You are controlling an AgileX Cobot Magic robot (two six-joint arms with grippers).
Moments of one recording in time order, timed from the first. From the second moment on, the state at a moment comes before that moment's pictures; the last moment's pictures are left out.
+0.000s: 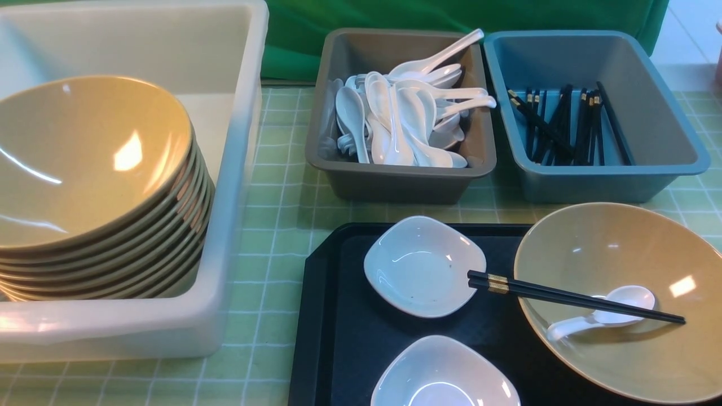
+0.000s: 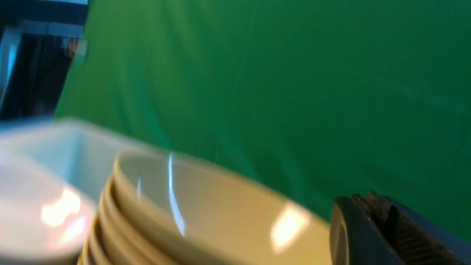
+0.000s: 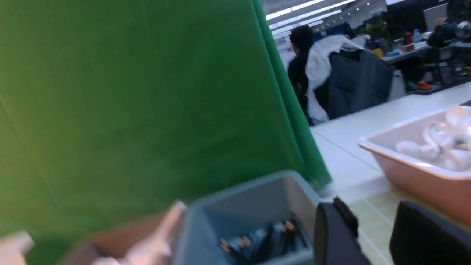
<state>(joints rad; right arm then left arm) -0.16 -0.02 0.03 -0.03 -0.32 0.43 -0.03 -0.01 0.03 -0.16 -0.33 -0.15</state>
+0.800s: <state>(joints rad) -0.11 0.82 -0.72 -0.03 0.36 0.13 -0.05 0.85 -0.77 -0.21 0.50 -0.20</state>
